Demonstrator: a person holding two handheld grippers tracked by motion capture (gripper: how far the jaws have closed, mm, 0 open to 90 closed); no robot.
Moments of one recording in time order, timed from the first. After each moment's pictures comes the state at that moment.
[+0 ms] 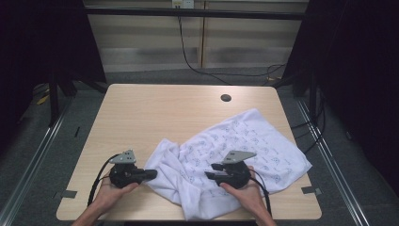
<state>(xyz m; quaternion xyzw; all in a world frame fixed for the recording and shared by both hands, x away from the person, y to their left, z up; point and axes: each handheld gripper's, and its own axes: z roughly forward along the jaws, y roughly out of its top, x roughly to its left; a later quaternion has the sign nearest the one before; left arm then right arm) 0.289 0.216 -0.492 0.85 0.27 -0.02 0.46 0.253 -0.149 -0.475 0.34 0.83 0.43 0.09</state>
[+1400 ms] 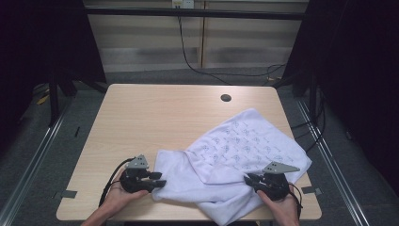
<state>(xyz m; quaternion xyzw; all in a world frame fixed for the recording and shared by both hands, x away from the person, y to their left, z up) 0.281 0.188 -0.501 0.87 0.26 -0.01 0.42 0.208 -0.253 -0.485 0.46 0.78 0.39 0.14</state>
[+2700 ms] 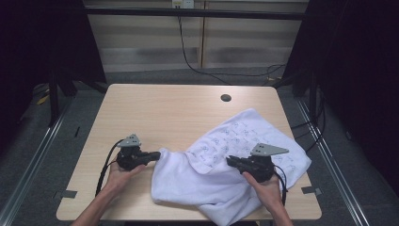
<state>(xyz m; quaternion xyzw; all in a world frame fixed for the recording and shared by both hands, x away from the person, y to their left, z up) 0.337 0.204 -0.487 0.82 0.31 0.03 0.48 0.248 -0.217 -0.447 0.39 0.76 0.51 0.12</state>
